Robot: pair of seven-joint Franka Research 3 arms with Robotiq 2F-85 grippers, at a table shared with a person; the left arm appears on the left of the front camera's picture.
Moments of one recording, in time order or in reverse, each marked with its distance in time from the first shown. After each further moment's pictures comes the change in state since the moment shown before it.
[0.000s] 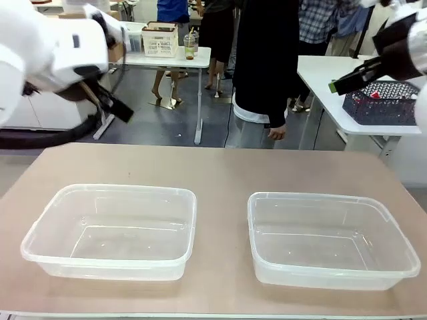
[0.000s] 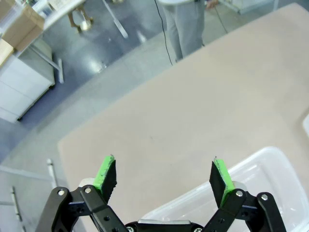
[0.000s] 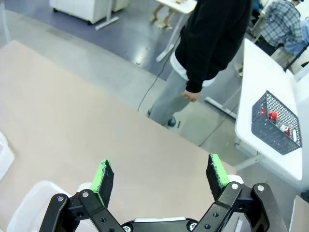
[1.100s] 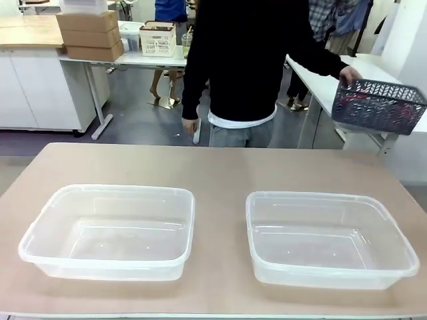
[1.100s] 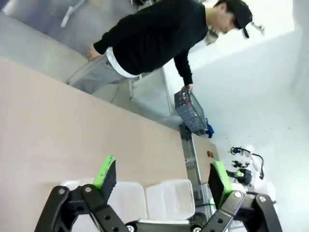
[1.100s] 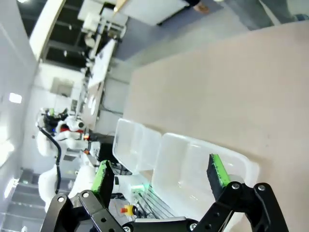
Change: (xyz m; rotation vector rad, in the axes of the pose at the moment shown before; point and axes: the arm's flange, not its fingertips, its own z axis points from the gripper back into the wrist) left arm -0.146 0.212 0.142 -0.581 -0.412 1.083; right arm -0.178 -0.202 0.045 0.780 0.123 -1.013
